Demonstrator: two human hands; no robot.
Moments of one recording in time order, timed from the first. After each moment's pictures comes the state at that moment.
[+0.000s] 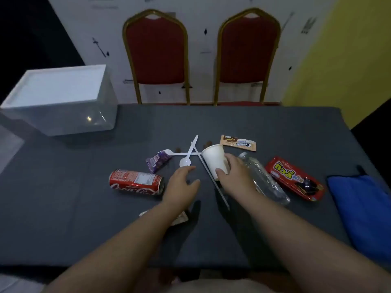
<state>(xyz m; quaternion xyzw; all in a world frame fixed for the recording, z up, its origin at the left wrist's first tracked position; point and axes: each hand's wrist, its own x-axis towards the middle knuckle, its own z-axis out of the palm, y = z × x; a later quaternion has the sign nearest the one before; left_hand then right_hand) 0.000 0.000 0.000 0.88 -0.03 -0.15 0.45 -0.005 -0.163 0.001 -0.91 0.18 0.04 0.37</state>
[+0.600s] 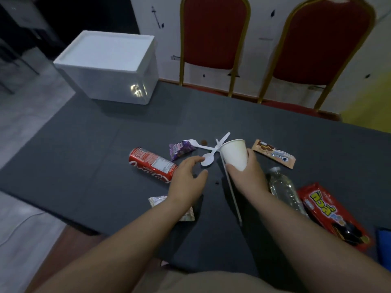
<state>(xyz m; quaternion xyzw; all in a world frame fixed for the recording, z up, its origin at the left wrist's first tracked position) 0.007 0.002 0.000 0.85 0.12 -0.03 0.51 0.047 -0.158 -0.019 -0.89 0.16 0.10 0.41</state>
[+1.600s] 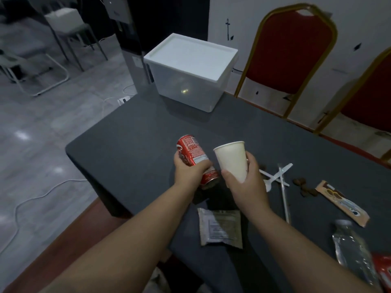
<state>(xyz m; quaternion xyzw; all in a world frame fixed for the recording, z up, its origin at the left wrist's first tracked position) 0.027 0.126 0.003 0.55 0.42 0.02 0.72 0.044 -0.016 0.011 -0.84 -0.04 0.10 0.53</state>
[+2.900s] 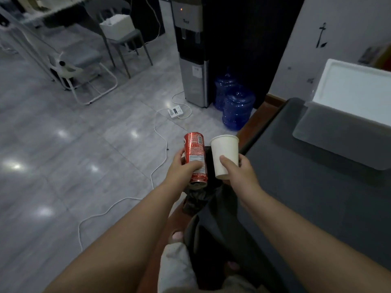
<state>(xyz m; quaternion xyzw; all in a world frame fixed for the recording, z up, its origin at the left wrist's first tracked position) 0.047 0.634 -0.014 0.62 0.37 0.00 0.69 0.100 0.493 -0.002 -0.71 0.09 0.28 0.64</state>
